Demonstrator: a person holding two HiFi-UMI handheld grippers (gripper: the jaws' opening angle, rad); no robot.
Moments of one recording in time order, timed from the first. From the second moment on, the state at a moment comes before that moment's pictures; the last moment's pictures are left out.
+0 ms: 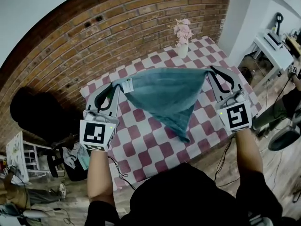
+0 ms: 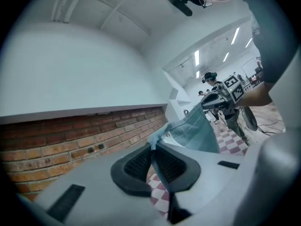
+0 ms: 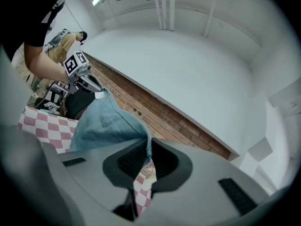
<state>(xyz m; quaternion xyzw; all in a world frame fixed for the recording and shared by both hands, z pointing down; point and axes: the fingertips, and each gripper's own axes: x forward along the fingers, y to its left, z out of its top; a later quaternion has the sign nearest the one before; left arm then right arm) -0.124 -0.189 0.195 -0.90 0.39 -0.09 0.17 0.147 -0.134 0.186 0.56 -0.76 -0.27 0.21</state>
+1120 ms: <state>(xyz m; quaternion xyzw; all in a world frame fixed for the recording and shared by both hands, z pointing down) -0.164 -0.521 0.102 -0.72 0.55 -0.33 0.25 0.131 -0.549 0.089 0.48 -0.71 -0.40 0.33</state>
